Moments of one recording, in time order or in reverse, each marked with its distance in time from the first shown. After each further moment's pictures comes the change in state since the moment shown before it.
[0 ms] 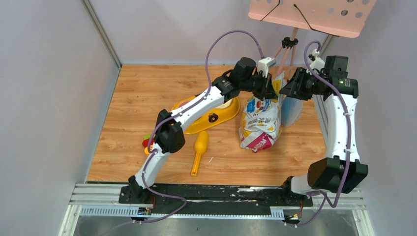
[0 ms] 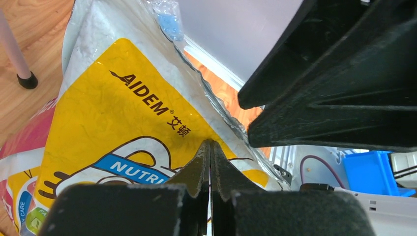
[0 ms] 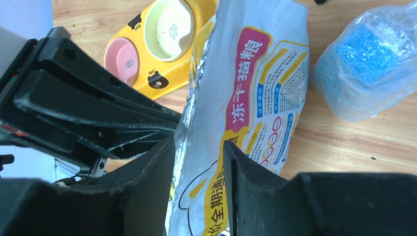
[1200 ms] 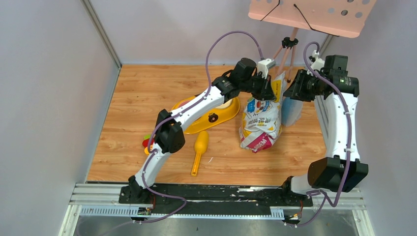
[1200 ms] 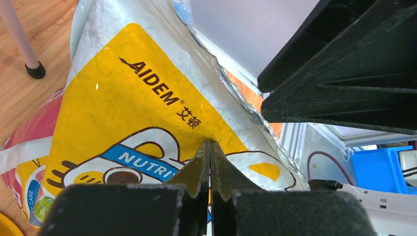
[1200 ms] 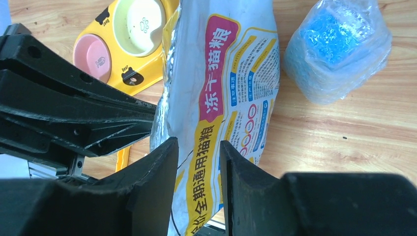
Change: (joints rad) left arm 0.000 0.000 0.000 -0.044 -0.018 0.033; right arm 0.004 0.018 0.031 -0.066 0.101 -0.035
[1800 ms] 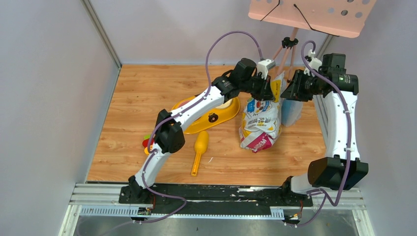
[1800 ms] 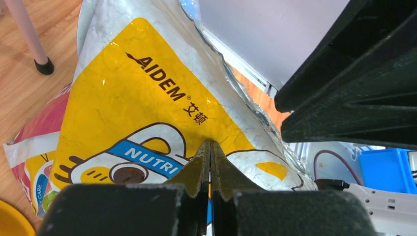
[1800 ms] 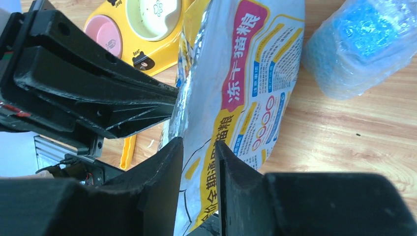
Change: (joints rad) left arm 0.000 -0.002 0.000 -0.020 -0.018 0.023; right arm 0.032 0.029 0.051 -0.069 -0.023 -0.026
